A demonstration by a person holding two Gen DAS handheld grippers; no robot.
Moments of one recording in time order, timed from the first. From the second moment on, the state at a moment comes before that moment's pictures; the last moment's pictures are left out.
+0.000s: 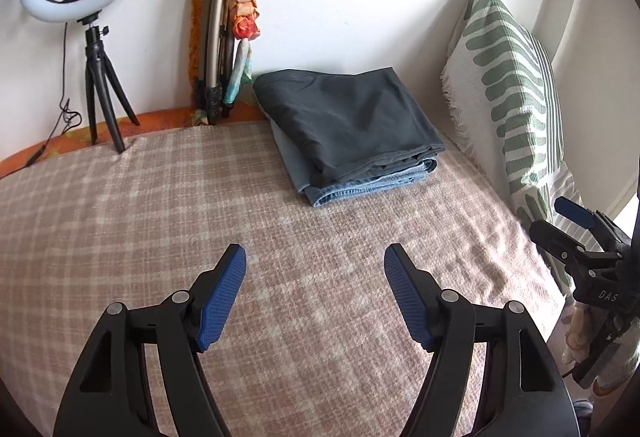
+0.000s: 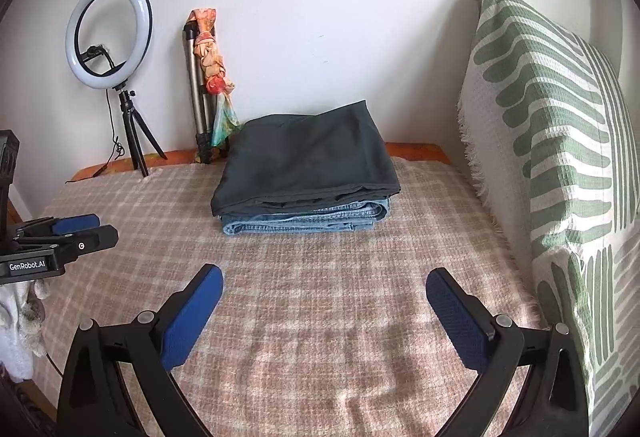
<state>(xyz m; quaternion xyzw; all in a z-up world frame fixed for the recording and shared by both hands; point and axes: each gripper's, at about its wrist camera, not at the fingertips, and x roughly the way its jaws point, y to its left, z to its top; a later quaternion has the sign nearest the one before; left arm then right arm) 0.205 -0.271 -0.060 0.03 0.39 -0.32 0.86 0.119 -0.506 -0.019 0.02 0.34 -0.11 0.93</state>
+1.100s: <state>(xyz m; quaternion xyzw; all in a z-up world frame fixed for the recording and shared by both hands) 0.109 -0.230 -0.063 0.06 0.35 -0.30 0.88 0.062 -0.435 -0.042 -0.01 0.32 -0.10 0.94</state>
